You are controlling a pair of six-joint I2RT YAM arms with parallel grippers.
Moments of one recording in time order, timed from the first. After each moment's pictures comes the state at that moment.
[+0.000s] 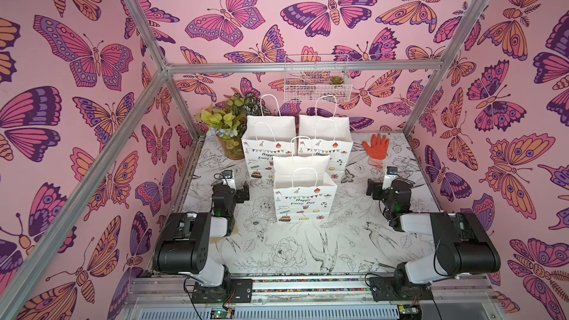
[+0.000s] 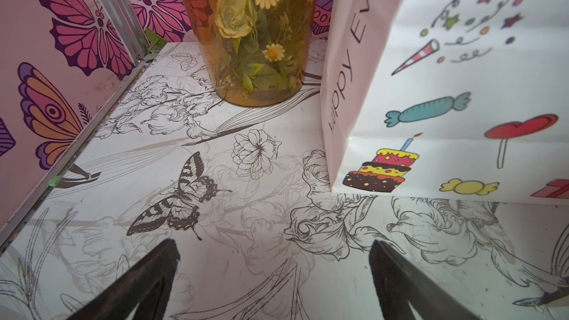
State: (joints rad) left arm -0.01 1.55 0.36 0.83 -0.04 0.02; right arm 0.01 1.51 0.38 0.72 0.07 0.05
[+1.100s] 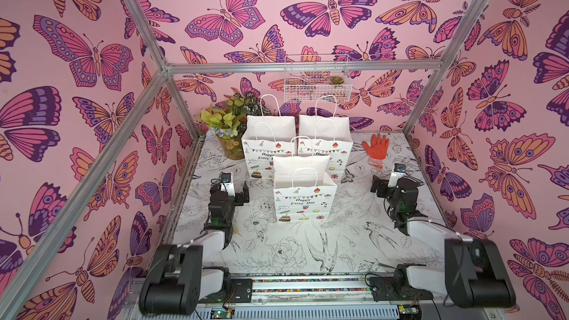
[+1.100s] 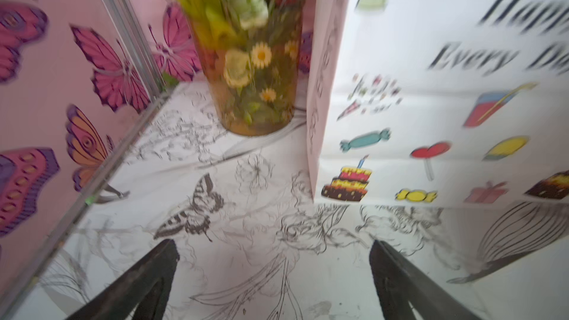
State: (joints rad) left arm -0.07 1.11 0.26 0.68 -0.09 0.03; right arm 0.01 1.16 0.44 0.40 0.11 0.15
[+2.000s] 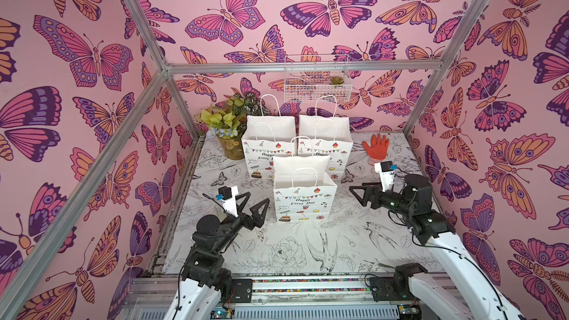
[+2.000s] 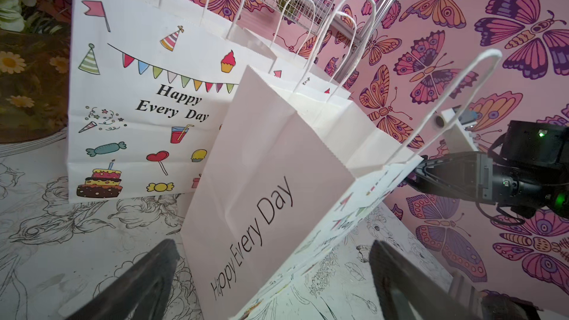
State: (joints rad) left arm -0.28 0.35 0.32 -0.03 0.37 -0.45; right arm 0.23 0.82 0.67 -0.29 -0.61 0.32
